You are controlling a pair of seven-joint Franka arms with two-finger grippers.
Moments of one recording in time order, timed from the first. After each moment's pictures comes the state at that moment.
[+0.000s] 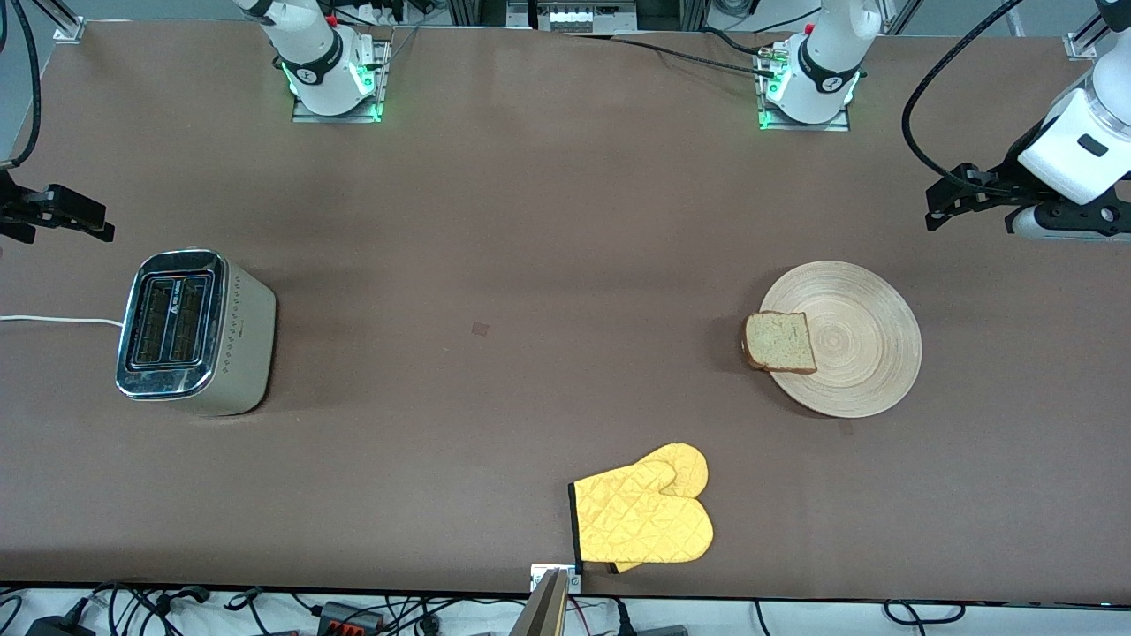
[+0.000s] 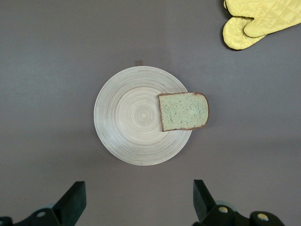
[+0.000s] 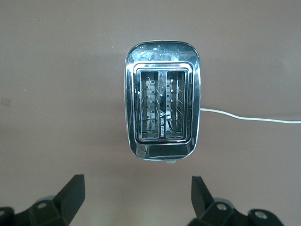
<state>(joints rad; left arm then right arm) 0.01 -0.03 -0.09 -1.65 0.00 1.63 -0.05 -0.04 0.09 -0.06 -1.54 -0.03 1.57 -0.15</state>
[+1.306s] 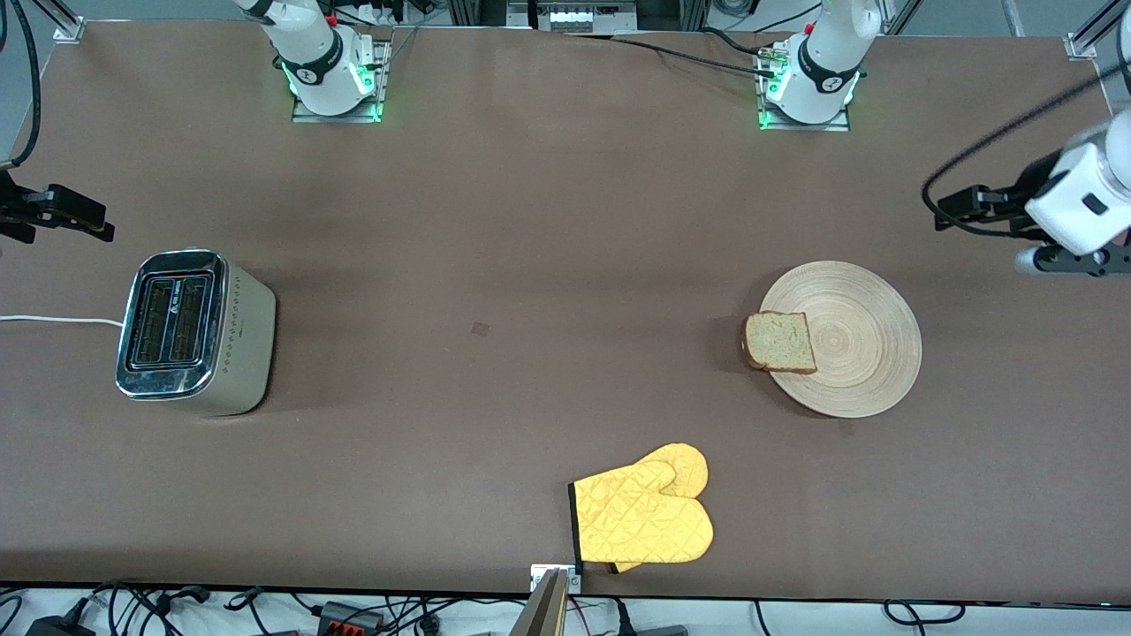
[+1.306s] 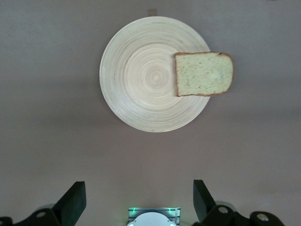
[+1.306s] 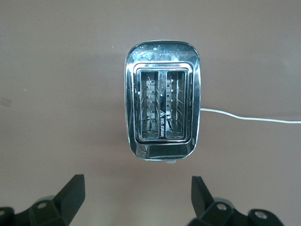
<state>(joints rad) 0.12 0.13 -0.08 -1.54 0.00 1.43 0.03 -0.04 0.09 -0.06 -1.54 -0.03 1.57 -0.15</state>
